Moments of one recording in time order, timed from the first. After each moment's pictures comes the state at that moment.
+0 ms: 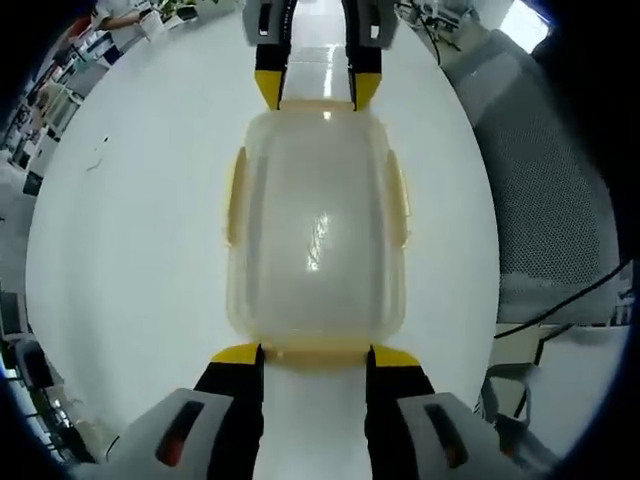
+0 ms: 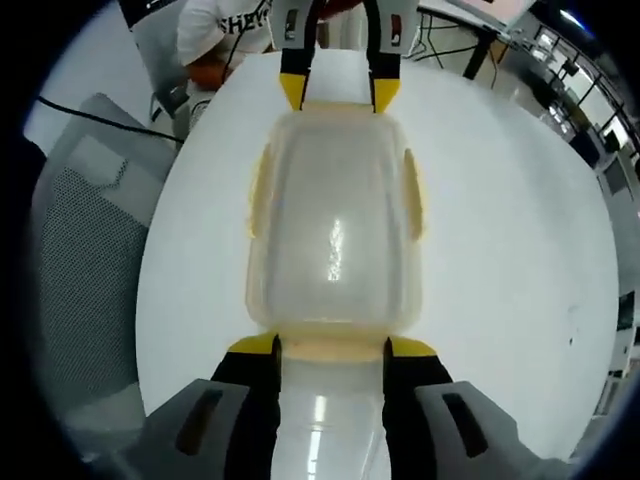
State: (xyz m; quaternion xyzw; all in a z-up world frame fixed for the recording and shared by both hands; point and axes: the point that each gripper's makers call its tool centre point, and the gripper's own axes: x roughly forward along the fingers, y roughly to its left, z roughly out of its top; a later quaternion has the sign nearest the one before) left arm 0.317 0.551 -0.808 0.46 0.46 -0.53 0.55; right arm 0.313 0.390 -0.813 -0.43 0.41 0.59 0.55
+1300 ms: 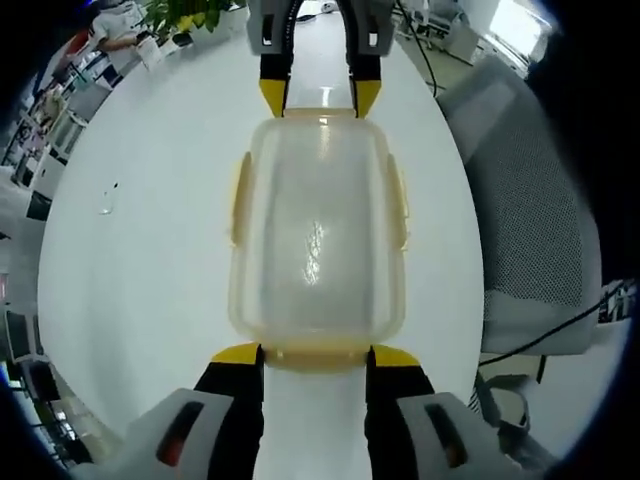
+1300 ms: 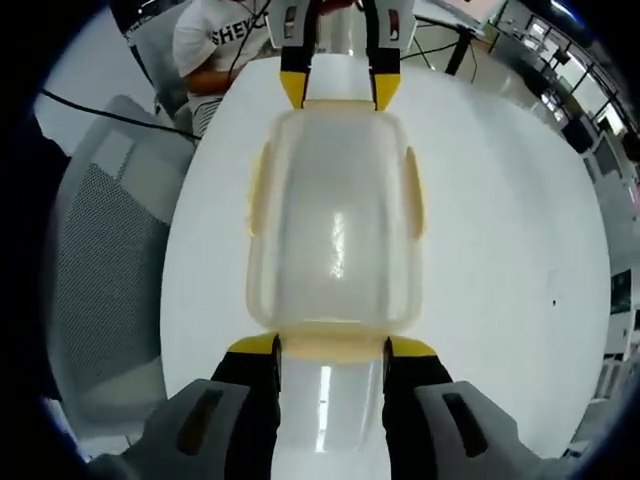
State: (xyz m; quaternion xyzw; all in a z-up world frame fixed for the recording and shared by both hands) left arm 0.324 0.500 -0.773 0.44 0.43 -0.54 0.57; right arm 0.313 0.338 -0.777 -0.43 0.43 0.57 0.55
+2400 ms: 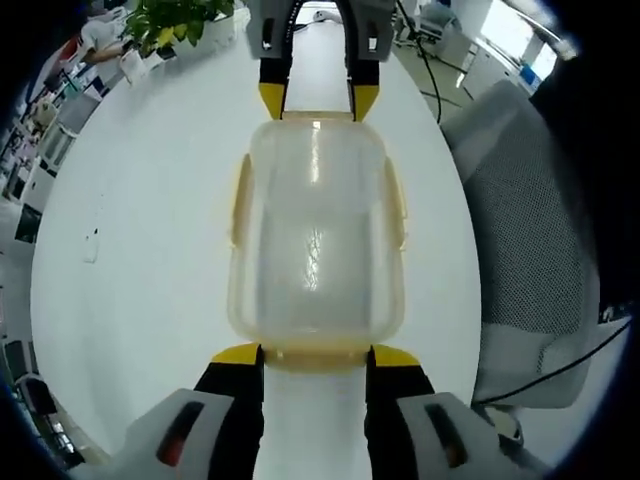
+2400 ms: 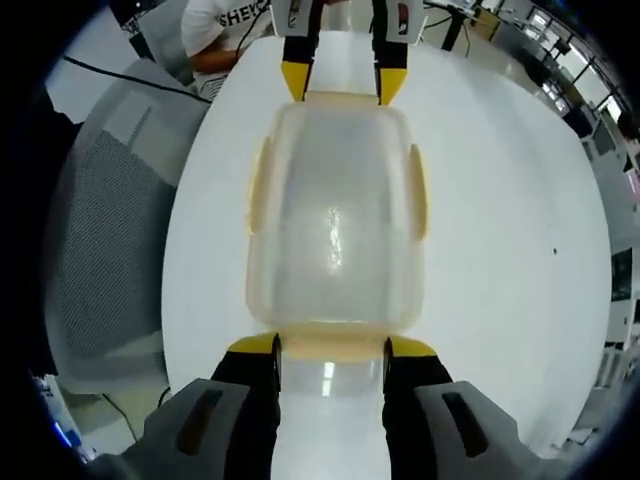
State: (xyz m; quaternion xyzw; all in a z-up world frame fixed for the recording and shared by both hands) left arm 0.324 0.419 -0.776 0.43 0.42 -0.57 0.56; right arm 0.310 0.257 -0.780 -0.45 0.45 0.55 0.54
